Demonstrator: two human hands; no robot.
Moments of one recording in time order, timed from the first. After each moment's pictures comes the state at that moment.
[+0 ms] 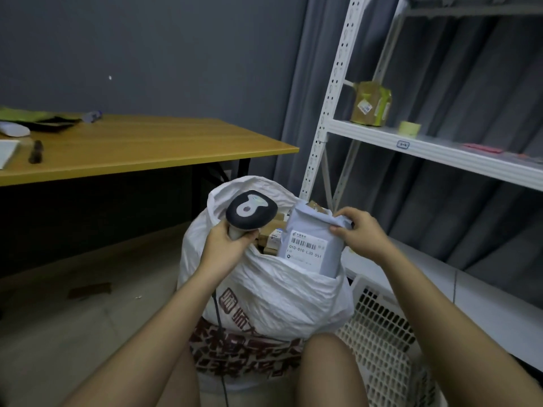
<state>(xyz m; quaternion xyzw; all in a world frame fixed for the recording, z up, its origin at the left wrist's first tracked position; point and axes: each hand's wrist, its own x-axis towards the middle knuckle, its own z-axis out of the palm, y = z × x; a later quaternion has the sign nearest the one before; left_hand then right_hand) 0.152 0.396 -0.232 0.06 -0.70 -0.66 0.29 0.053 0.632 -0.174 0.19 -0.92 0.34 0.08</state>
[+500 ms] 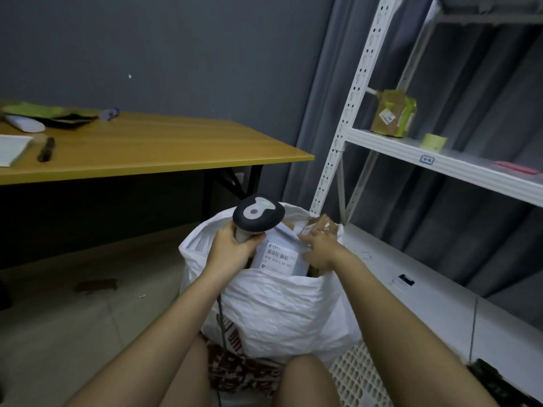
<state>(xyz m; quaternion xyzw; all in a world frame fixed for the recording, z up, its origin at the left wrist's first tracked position) 0.123 0.388 -0.227 0.10 -0.71 -0.63 0.29 -0.013 0.559 -0.212 0.23 -0.97 0.04 -0.08</state>
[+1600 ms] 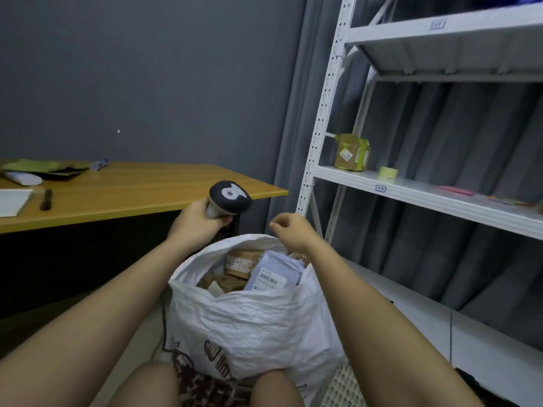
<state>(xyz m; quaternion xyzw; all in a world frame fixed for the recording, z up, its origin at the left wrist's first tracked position) 0.152 0.354 -0.124 0.08 -0.83 -0.46 0.29 0.056 0.545 -0.113 0.27 -0.90 0.33 0.04</state>
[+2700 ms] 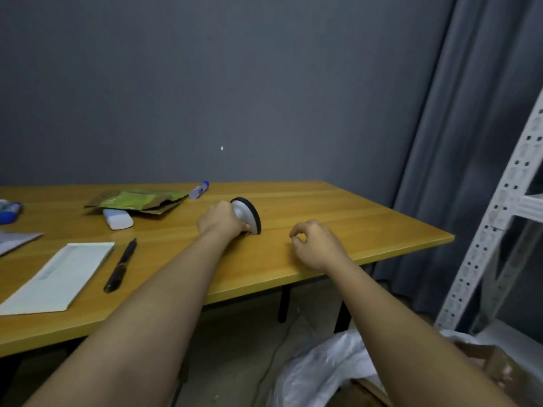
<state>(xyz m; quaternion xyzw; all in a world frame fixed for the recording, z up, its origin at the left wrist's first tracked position) -0.046 0.033 -0.115 0.42 -0.86 -0.22 0.19 -0.126 0.217 -0.123 0.40 -0.89 0.22 0.08</state>
